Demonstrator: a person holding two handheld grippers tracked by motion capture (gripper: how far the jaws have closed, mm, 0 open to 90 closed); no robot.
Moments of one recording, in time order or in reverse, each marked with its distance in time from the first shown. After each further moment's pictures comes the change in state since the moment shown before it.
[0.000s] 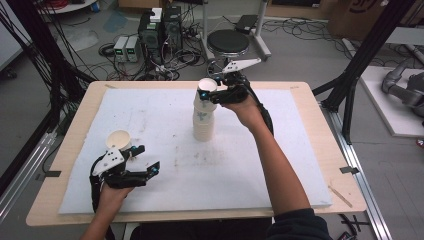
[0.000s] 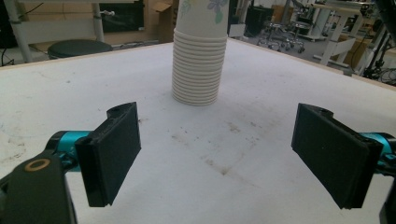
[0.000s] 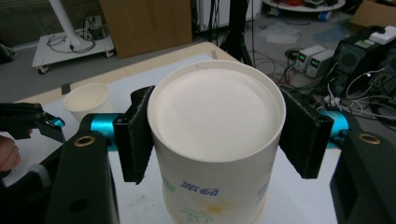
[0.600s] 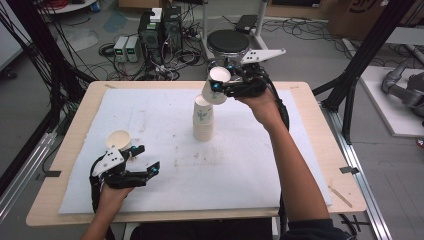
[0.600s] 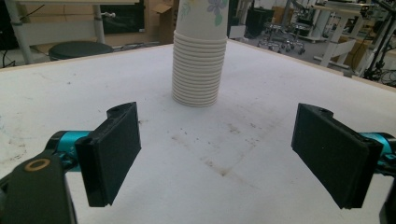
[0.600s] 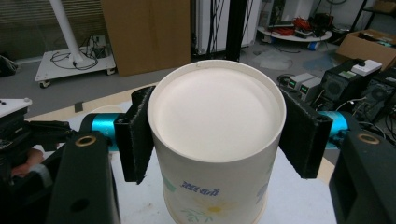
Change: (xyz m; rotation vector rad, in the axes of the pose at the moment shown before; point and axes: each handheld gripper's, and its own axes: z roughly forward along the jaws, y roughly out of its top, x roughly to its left) left arm -0.001 0.000 -0.001 -0.005 0.001 0.000; right arm 0.012 0.023 -0.057 -0.084 -0.011 -0.042
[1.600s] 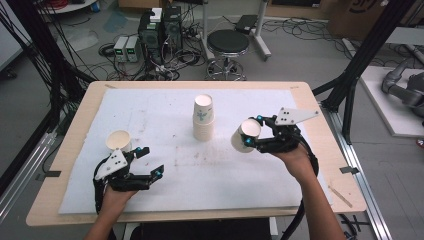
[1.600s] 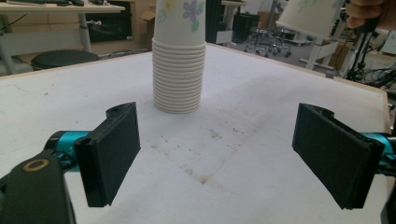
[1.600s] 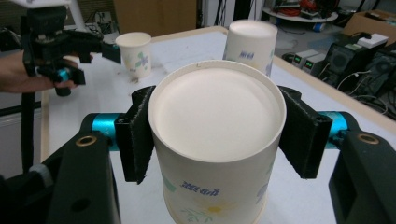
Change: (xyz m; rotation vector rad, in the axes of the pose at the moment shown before) left arm -0.010 -0.001 0.004 -0.020 -0.048 0.021; right arm 0.040 -0.126 -0.076 0.050 0.009 -0.009
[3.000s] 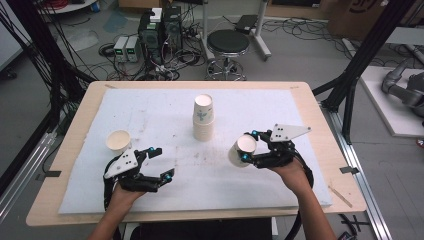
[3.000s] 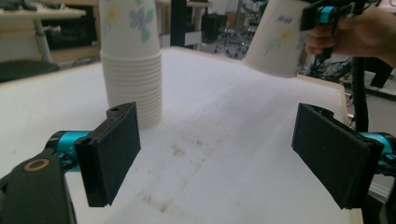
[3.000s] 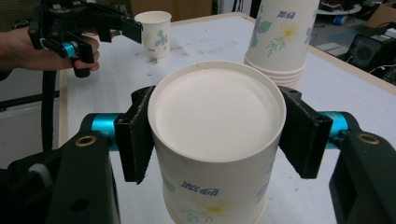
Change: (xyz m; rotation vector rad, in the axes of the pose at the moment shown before) left arm -0.019 0.011 0.022 -0.033 -0.149 0.070; right arm 0.016 -0.029 0.011 0.013 0.056 -0.011
